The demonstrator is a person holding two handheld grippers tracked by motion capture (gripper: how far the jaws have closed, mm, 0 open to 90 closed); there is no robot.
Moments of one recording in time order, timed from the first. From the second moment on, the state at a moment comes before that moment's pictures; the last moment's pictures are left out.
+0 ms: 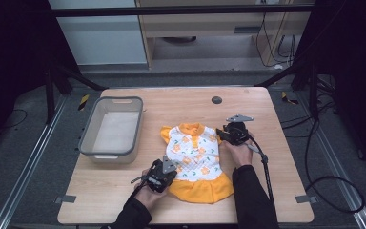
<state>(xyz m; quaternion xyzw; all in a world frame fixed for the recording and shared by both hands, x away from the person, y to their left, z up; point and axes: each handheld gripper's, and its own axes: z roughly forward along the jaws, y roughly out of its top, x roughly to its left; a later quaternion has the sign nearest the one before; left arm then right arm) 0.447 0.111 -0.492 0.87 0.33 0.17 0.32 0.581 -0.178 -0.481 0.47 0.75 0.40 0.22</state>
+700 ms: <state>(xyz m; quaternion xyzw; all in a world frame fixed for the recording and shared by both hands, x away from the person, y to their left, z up) 0.446 0.110 -0.492 0.87 0.33 0.18 0.31 0.574 -0.185 -0.478 0.49 0.74 0.40 0.24</state>
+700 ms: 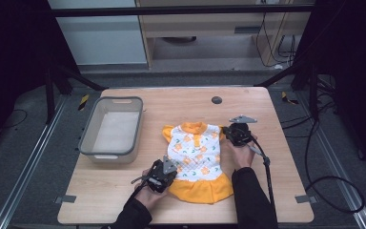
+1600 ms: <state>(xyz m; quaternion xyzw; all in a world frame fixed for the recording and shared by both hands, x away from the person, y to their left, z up) 0.490 0.128 -0.428 0.82 0.36 0.20 0.39 0.500 -0.199 -0.431 0.41 0.77 0.43 0.22</state>
